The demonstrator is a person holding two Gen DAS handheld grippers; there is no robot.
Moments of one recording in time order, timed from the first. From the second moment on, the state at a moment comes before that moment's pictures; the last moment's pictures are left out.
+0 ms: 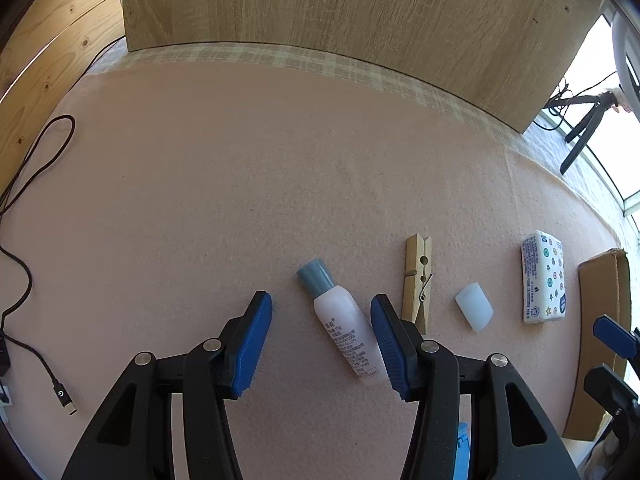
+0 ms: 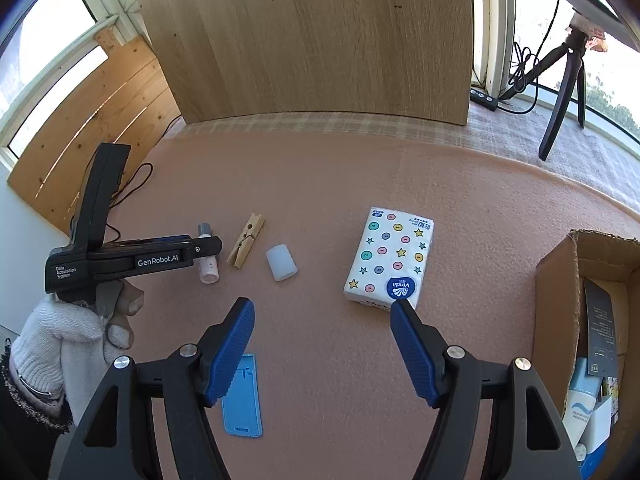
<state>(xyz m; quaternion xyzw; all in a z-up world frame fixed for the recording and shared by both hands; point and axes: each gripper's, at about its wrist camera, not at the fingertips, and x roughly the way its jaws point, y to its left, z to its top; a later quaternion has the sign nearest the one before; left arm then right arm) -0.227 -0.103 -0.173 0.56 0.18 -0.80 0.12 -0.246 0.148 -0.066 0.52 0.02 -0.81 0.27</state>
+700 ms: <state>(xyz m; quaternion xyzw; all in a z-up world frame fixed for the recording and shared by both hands) -0.201 -0.107 -0.173 0.54 0.16 -0.82 0.10 -0.270 0.060 -0.124 0.56 0.12 -0.76 0.31</state>
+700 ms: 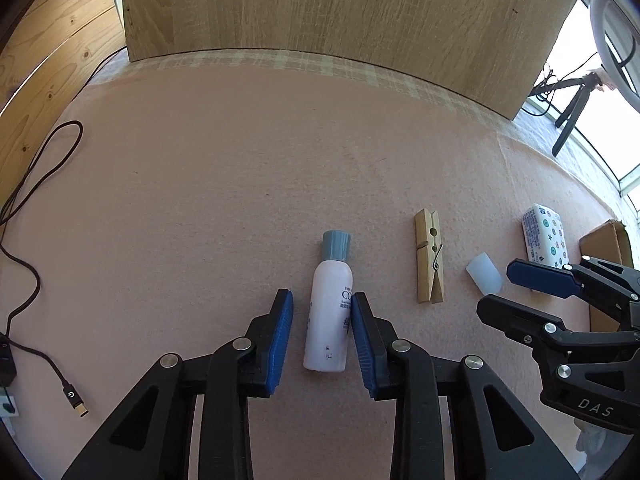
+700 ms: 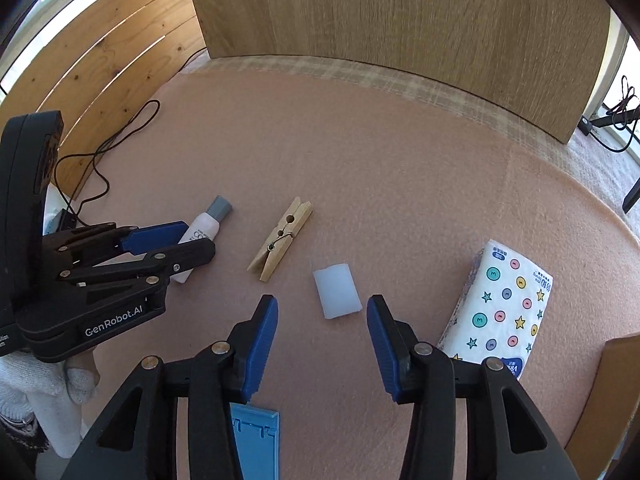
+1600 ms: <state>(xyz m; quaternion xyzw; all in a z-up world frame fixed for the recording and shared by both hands) -0.185 -0.116 -0.164 0.53 0.17 -0.83 0.09 -0.271 0.061 -0.123 0.56 0.12 -0.76 0.31</state>
